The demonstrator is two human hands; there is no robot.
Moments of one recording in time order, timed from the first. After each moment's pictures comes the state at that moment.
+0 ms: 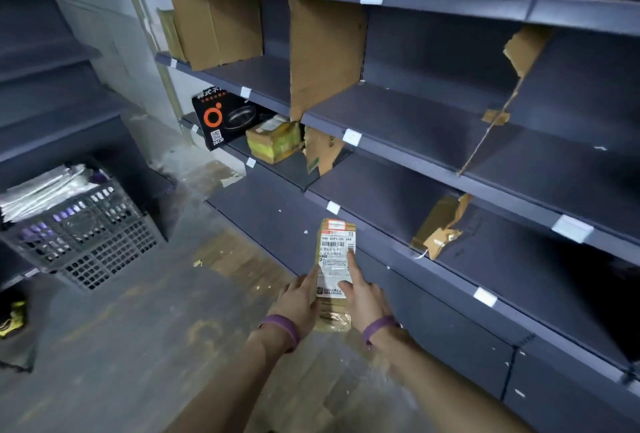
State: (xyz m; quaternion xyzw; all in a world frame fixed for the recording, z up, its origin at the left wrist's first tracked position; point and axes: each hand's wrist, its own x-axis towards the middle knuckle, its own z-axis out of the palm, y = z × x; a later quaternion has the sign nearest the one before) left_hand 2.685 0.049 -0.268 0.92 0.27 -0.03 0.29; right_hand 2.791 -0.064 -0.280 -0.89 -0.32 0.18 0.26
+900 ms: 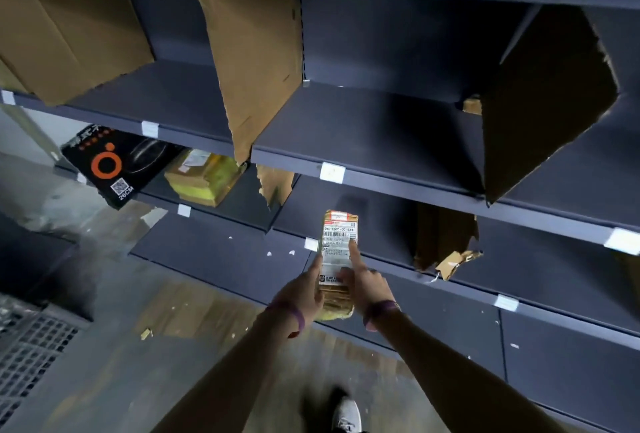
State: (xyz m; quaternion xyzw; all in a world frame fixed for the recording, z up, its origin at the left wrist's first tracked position) left_hand 2.860 0.220 -0.280 0.93 0.13 -0.11 0.33; right_hand 2.928 0.085 -0.298 -0.90 -0.13 0.23 0.35
